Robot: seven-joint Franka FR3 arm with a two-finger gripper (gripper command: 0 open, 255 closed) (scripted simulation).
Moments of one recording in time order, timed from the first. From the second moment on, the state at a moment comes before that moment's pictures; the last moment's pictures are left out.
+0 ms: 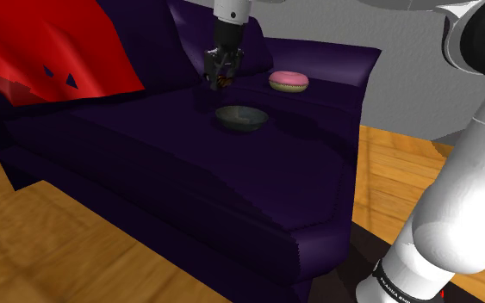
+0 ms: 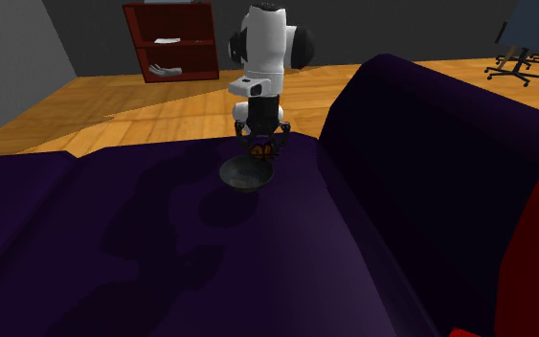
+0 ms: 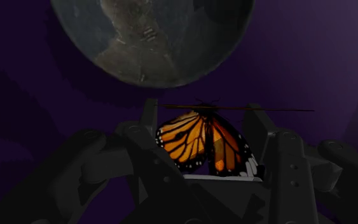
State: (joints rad) arm 0.03 0.01 0.23 -1.57 -0.07 1.75 0.07
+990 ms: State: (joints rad) arm -0.02 -0.18 0.16 -1.91 -0.02 1.91 -0.05
